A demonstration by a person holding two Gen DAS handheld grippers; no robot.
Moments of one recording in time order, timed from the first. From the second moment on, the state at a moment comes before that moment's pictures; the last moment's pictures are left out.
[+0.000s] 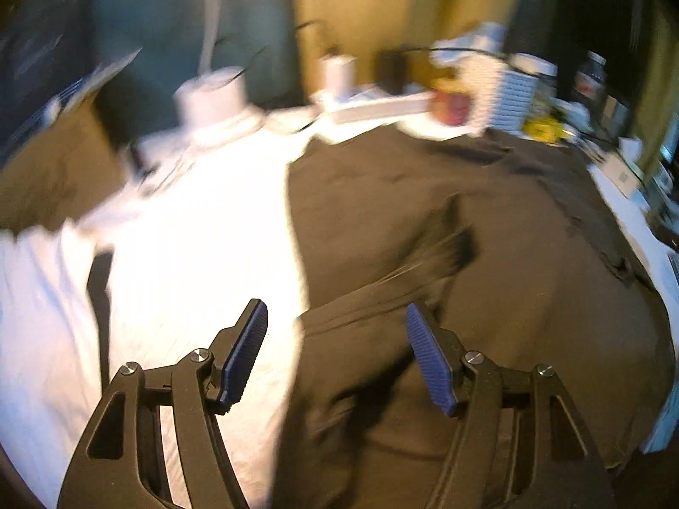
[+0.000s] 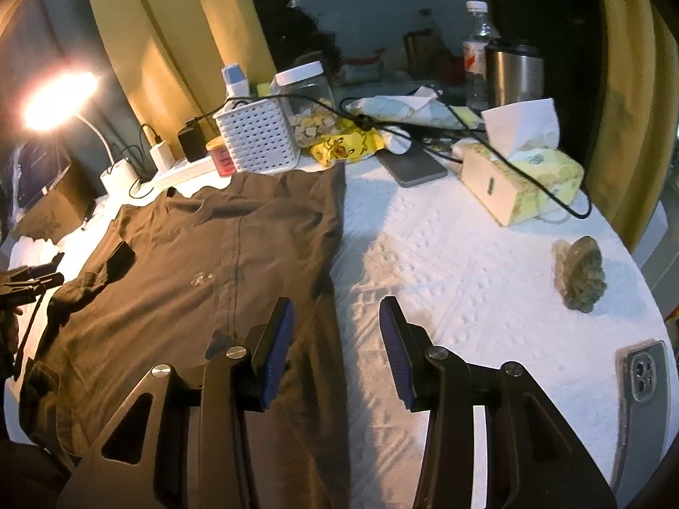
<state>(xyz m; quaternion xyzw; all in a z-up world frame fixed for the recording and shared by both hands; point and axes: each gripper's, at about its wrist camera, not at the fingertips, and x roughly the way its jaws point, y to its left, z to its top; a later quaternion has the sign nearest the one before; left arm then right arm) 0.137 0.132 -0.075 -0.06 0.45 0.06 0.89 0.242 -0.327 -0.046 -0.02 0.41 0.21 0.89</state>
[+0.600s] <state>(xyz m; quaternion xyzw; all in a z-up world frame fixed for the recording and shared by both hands) 0.124 0.090 -0.082 -0.02 0.43 0.00 0.90 0.235 -0.308 -0.044 -0.03 0.41 0.22 0.88</state>
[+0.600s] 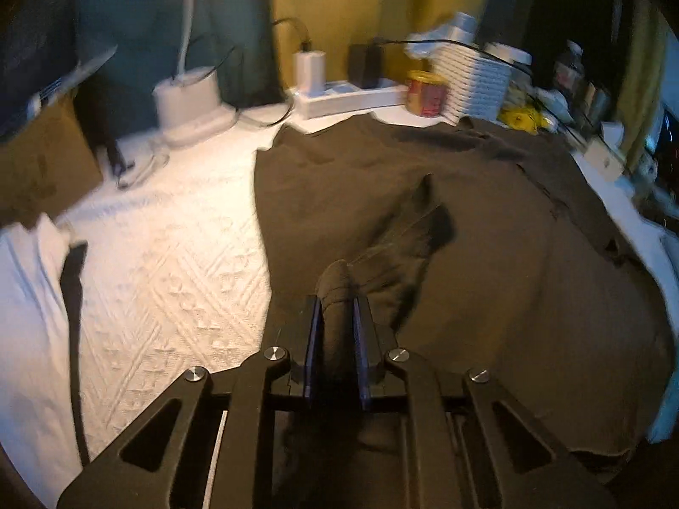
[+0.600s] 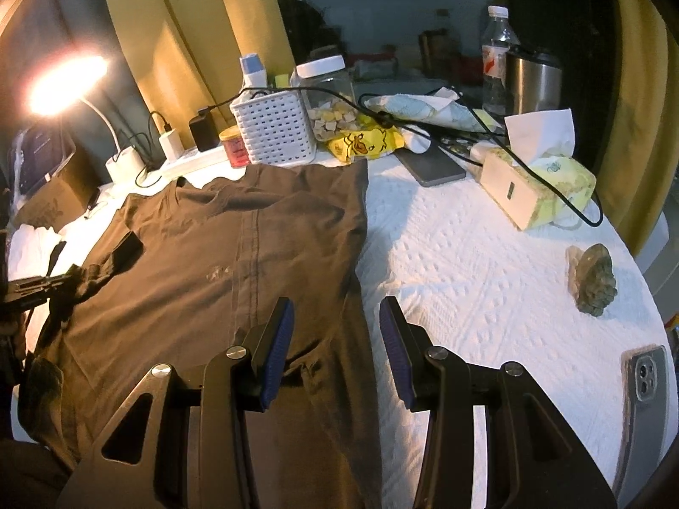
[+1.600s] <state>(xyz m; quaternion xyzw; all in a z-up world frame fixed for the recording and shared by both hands) 0.135 0.042 -0.094 -0.01 0.48 -0.11 0.87 0.219 -0.324 -0.057 -0.02 0.43 0.21 0.88</state>
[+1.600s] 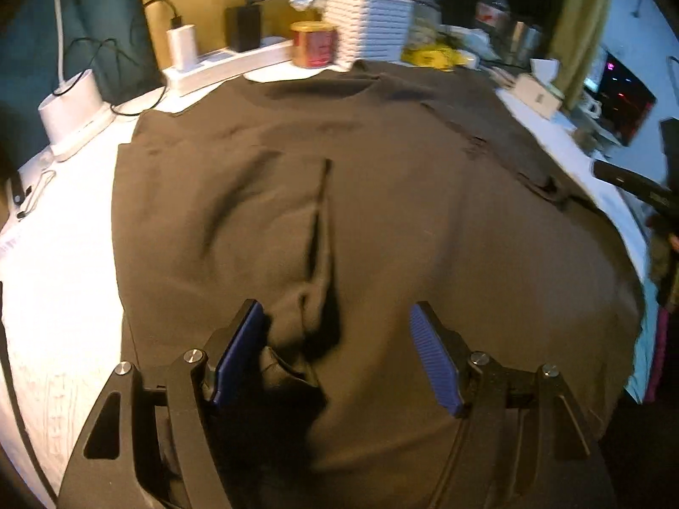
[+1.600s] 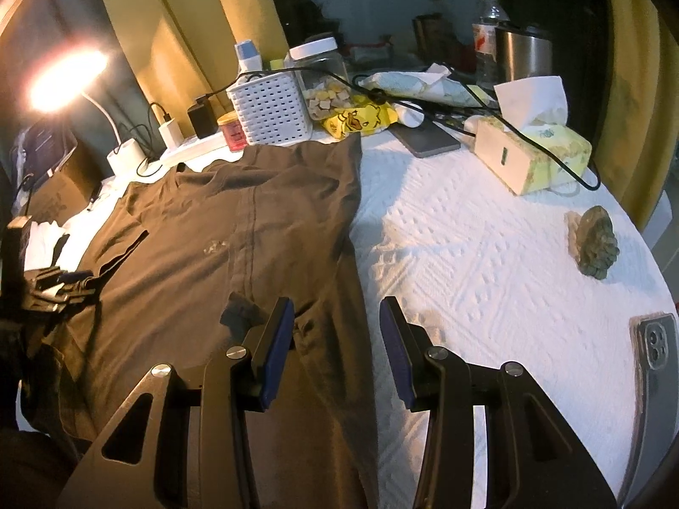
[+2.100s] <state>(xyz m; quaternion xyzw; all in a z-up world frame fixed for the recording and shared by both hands) 0.104 0.055 -0.097 -0.04 0.50 -0.14 0.85 0.216 -0.306 -0.056 -0.03 0.43 0.23 0.87</state>
